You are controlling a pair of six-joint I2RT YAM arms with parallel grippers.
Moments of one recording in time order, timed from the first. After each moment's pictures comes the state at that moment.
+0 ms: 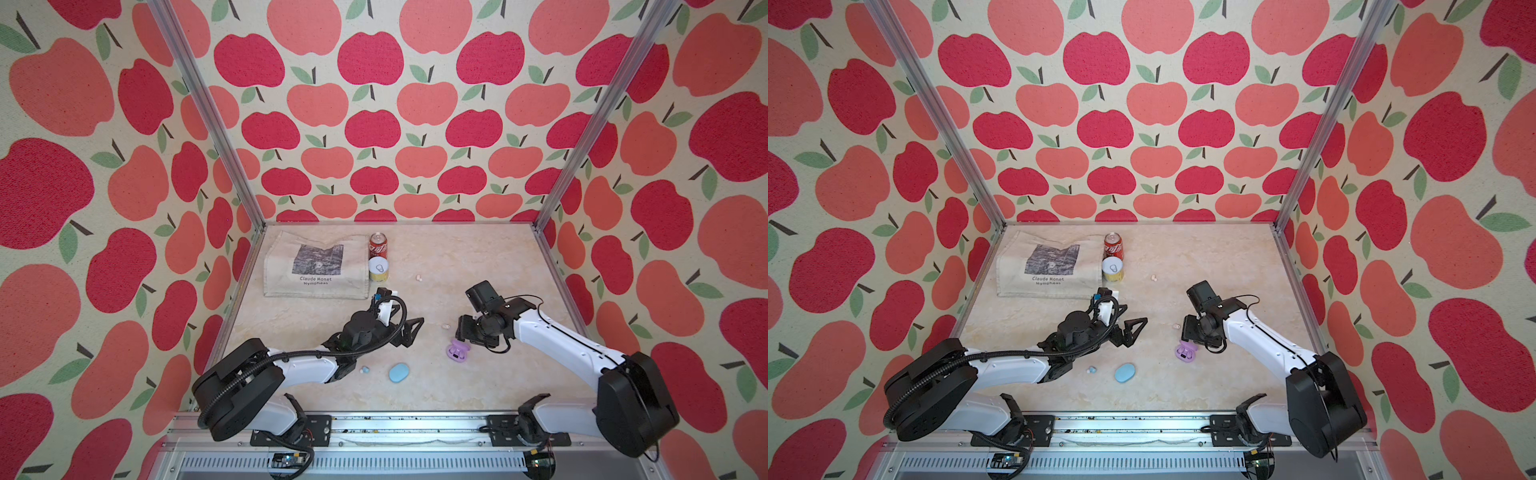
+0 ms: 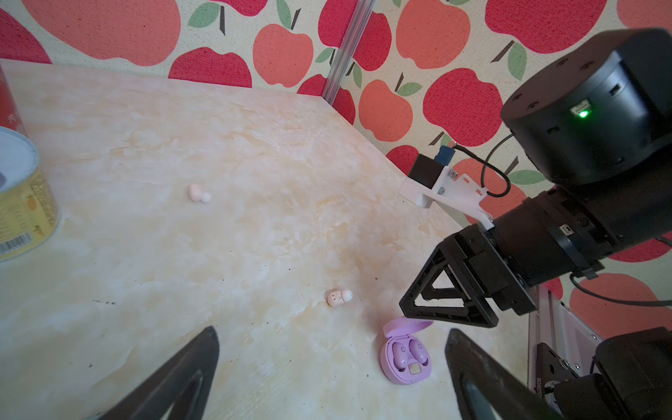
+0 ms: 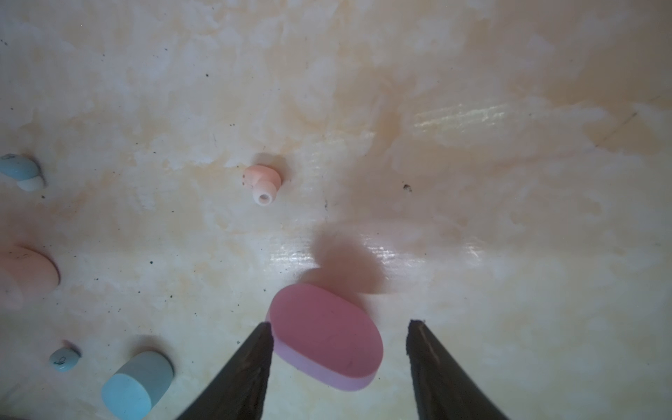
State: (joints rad) left arm -0.86 1.41 0.43 0.76 0.07 -0.44; right arm 0.58 1.30 0.80 -0.78 -0.06 0.64
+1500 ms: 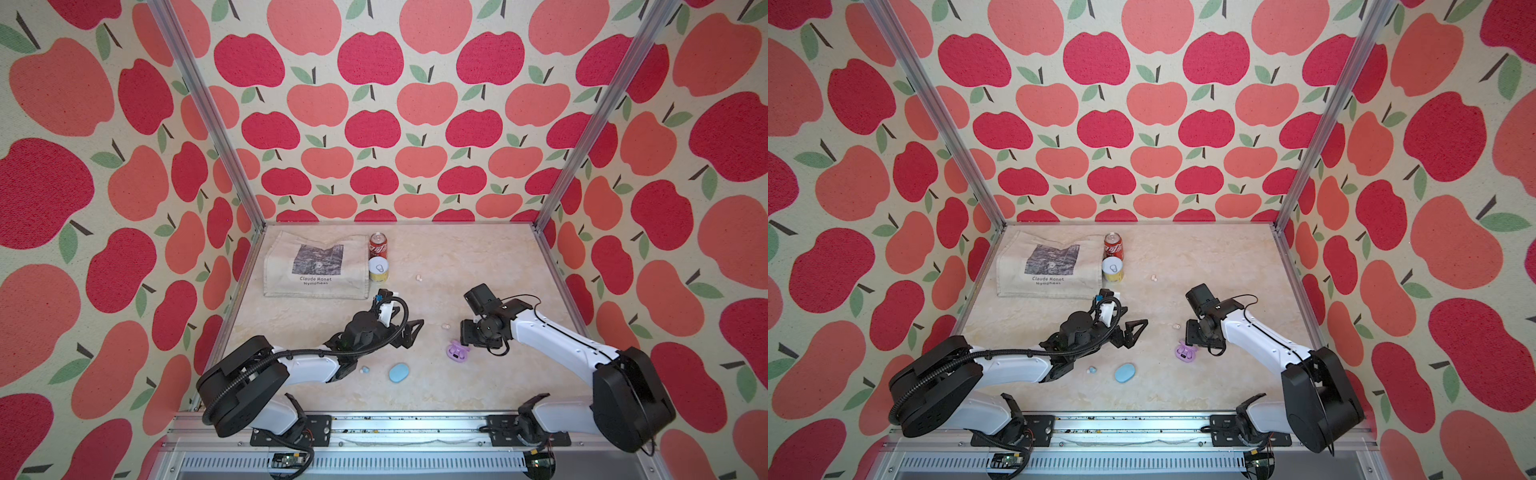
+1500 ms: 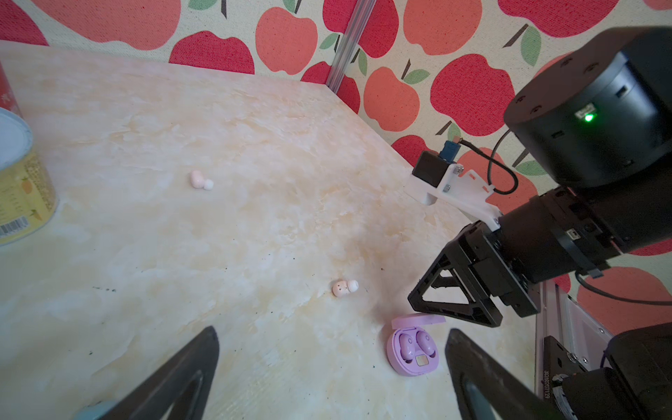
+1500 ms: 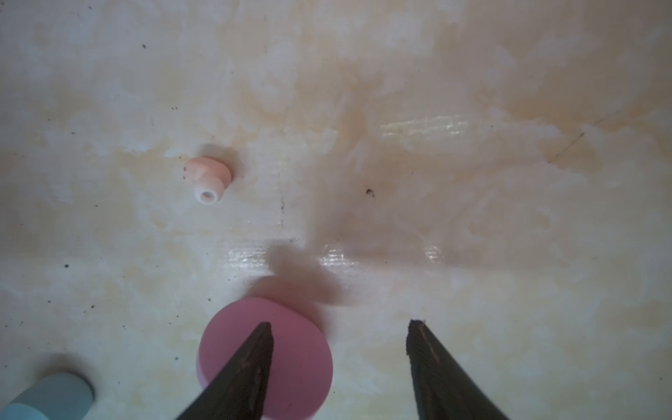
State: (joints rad) left arm -0.86 1.44 0.43 0.76 0.07 -0.44; right arm 0.59 1.33 0.76 -0.78 0.02 0.55
